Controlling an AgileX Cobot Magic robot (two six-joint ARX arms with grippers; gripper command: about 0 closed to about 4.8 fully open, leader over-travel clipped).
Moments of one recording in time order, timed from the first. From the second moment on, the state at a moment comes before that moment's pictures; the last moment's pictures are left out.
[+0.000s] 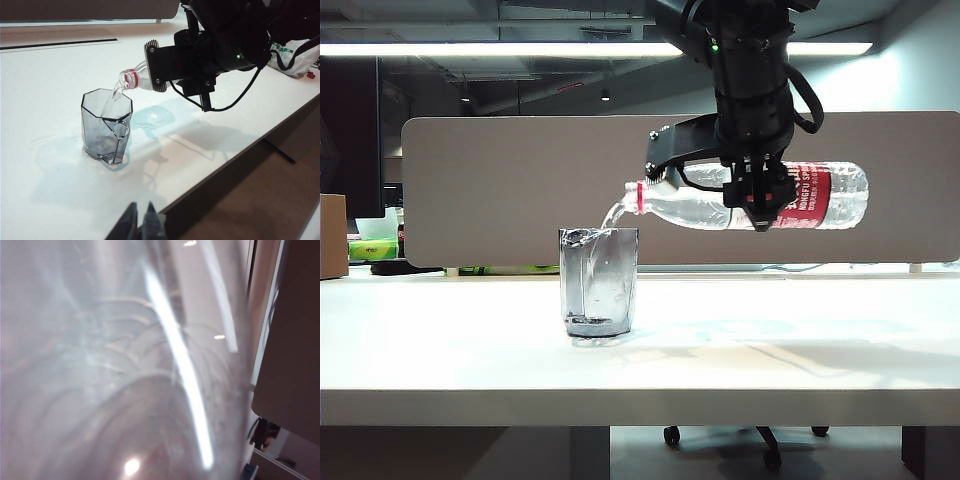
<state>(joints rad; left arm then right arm) -0.02 0.32 0.51 -0.47 0.77 -0.02 0.61 1.79 1.35 -0.47 0.71 -0.98</state>
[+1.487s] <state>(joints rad) -0.02 0.32 0.51 -0.47 0.75 -0.01 0.66 1.79 1.35 -0.37 0.89 -1.16</state>
